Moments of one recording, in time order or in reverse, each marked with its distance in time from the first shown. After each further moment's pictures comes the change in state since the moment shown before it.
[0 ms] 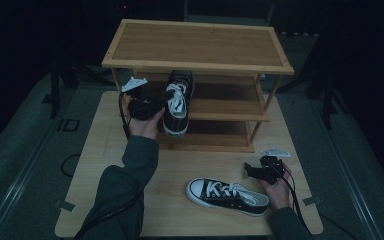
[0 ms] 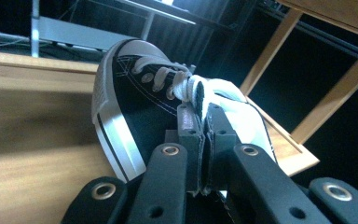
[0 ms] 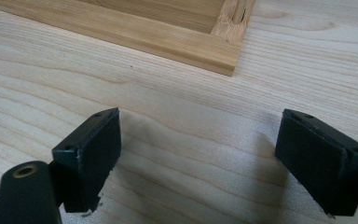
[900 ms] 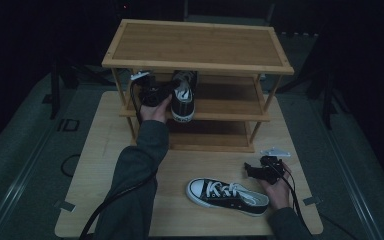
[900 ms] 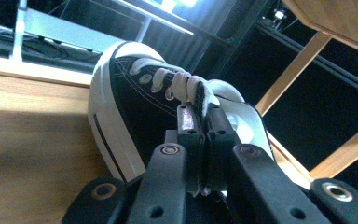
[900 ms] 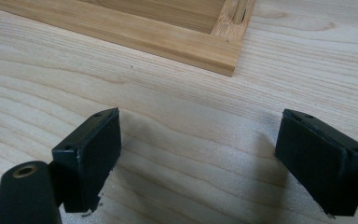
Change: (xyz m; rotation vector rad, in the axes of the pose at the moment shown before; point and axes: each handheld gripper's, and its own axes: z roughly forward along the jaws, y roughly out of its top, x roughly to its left) left arm 0.030 0.004 0.058 -0.027 -0.049 -0.096; right arm 0.000 0.000 0.000 0.000 0.002 -0.002
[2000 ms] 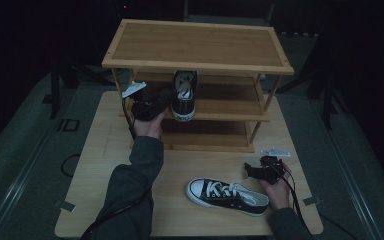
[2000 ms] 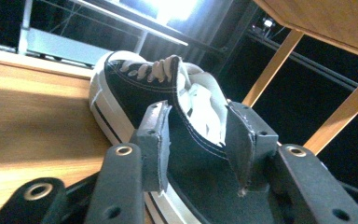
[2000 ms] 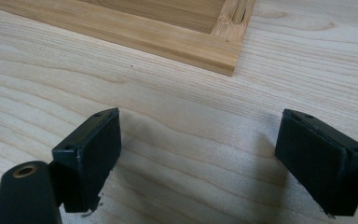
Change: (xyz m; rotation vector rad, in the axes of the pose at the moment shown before) left arm -0.011 -0.025 -0.044 -0.075 -0.008 0.050; right arm 0.000 0.000 0.000 0.000 0.000 0.000
